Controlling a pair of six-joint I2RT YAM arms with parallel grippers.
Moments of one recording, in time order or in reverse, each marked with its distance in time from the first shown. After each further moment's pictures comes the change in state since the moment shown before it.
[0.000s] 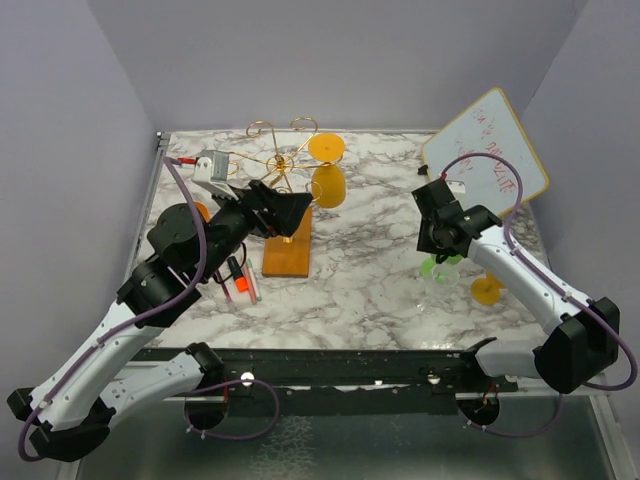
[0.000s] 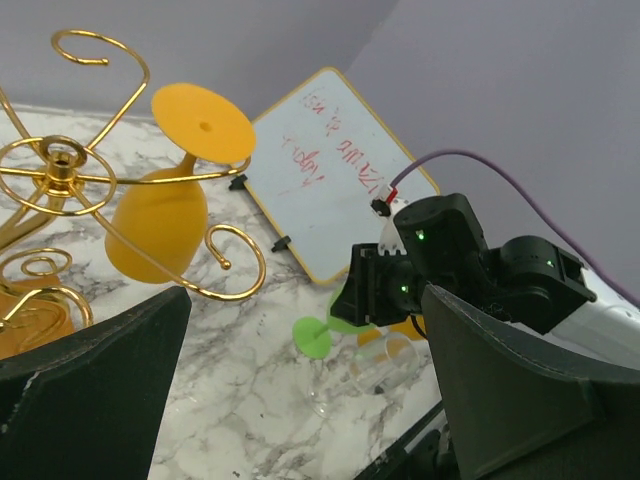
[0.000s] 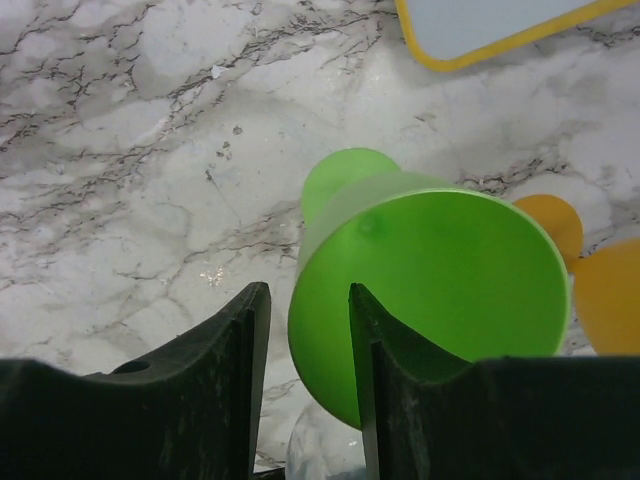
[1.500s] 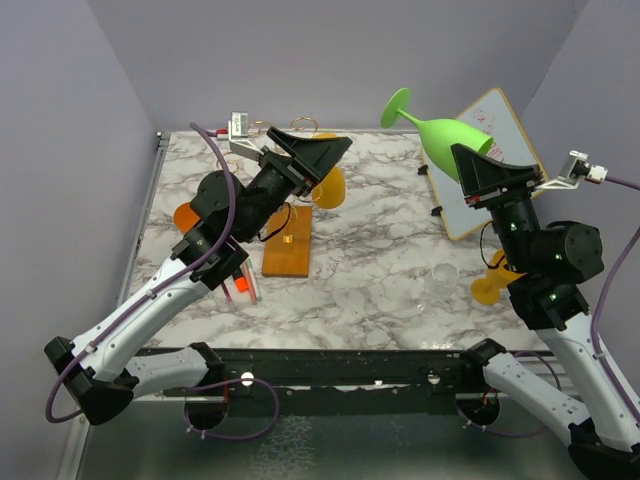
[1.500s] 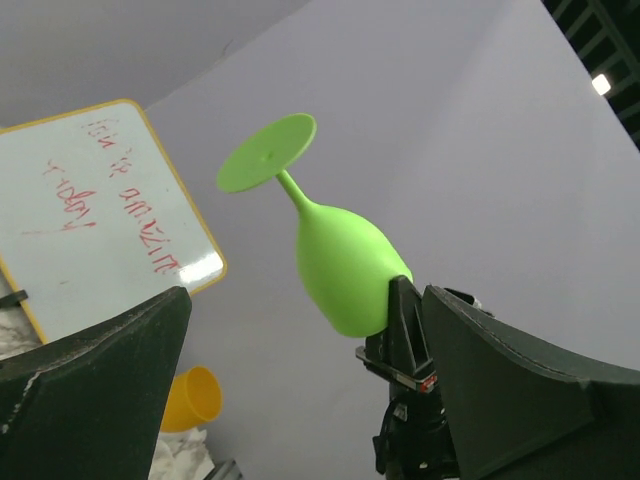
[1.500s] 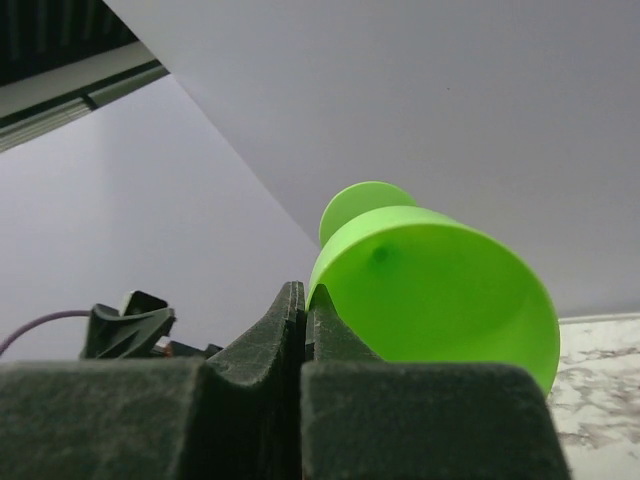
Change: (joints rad) left arm 0.000 0.270 0.071 0.412 0.092 -0.504; right arm 0.000 -0.560 -0.094 1.111 -0.332 0.109
